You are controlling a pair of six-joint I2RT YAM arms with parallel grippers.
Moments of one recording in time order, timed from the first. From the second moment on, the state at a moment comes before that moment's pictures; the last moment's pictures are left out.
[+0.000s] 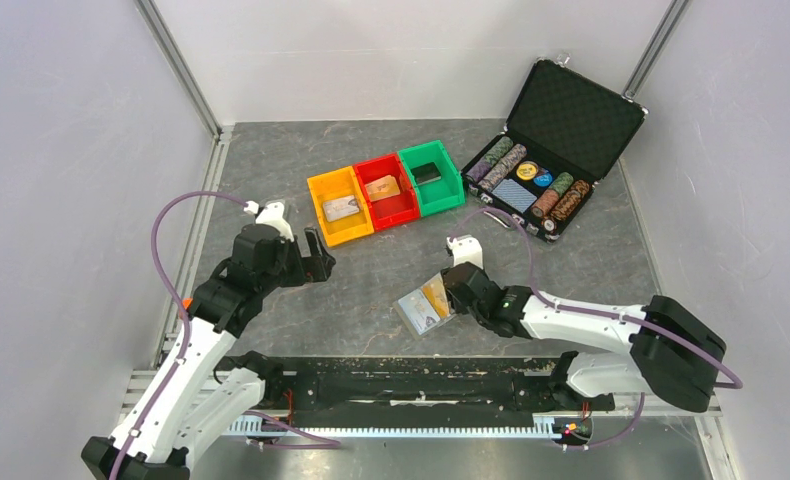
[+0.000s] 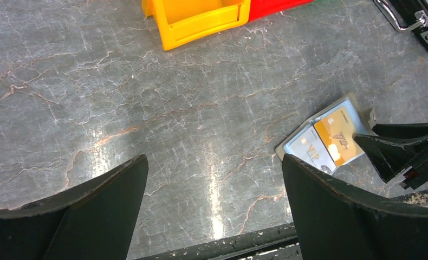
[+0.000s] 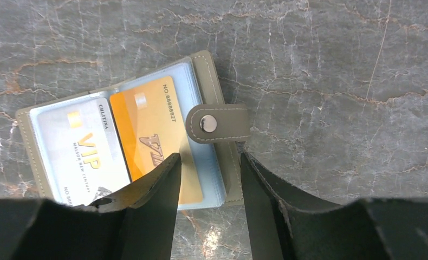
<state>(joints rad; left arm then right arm) -0.38 0.72 0.78 -0.69 -0.04 -0.44 0.98 1.27 0.56 -0.14 0.50 0.47</state>
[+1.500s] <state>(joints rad) -0.72 1.23 0.54 0.01 0.34 -0.77 0.93 0.96 0.27 0.09 0.07 0.66</state>
